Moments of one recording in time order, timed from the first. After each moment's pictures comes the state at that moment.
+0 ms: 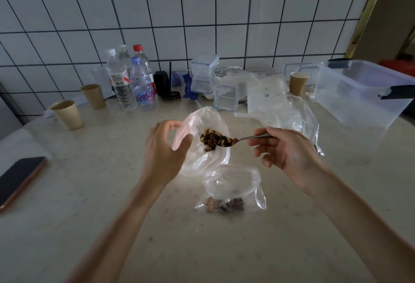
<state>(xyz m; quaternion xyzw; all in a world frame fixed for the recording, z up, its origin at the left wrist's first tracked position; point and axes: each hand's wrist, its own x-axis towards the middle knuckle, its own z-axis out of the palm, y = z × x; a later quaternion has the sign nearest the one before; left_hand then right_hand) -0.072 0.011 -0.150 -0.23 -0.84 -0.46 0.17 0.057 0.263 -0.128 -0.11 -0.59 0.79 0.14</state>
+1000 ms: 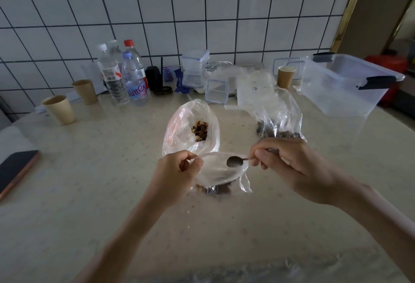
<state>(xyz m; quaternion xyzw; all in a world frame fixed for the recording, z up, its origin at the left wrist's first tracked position) 0.004 0.011 -0.163 -0.24 -0.85 -0.46 -0.04 0.144 0.252 -0.111 0.11 -0.92 0.32 0.19</state>
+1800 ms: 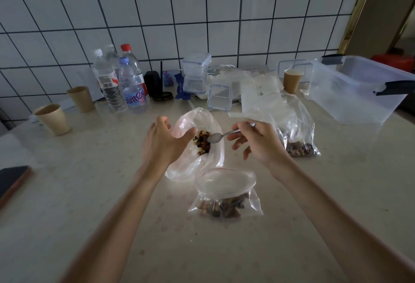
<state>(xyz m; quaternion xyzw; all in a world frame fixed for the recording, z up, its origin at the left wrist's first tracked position) -0.115 0.047 -0.144 -0.11 -0.92 -0.38 0.08 0.012 0.247 -0.134 -0.13 -0.76 0.61 0.20</state>
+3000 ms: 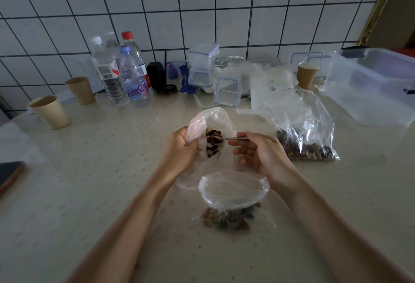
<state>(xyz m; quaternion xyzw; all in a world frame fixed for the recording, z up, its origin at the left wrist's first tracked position) -0.123 0.063 -0.184 -0.19 -0.81 -0.56 -0.03 -0.019 0.250 -0.172 -0.22 -0.54 0.81 0.12</state>
